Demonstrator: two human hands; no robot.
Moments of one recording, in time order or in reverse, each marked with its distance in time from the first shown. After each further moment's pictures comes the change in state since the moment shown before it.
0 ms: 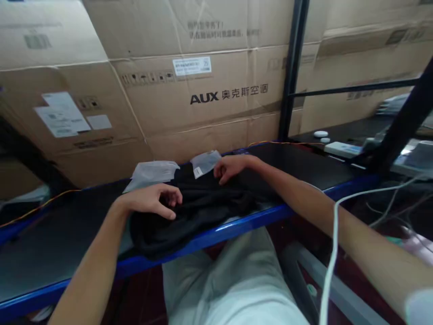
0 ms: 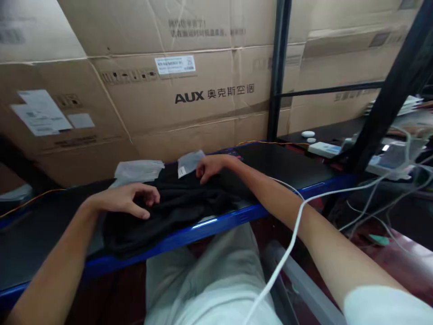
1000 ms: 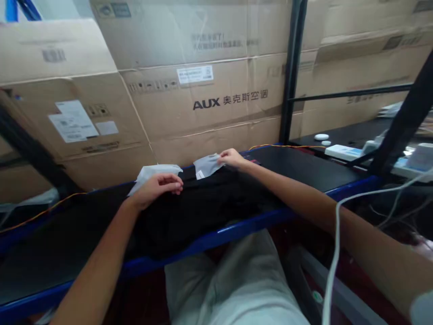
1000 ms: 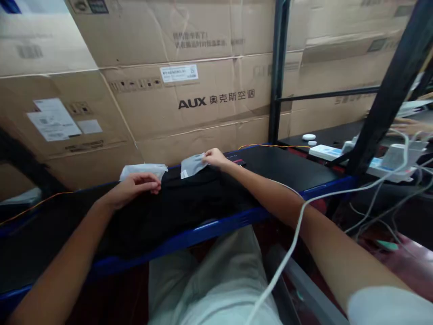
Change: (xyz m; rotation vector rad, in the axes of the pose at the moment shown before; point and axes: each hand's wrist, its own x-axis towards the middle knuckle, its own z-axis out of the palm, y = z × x) left_hand 0.016 -0.025 0.004 -0.545 0.453 0.108; right_hand 0.030 0.029 0.017 0.391 0.771 0.285
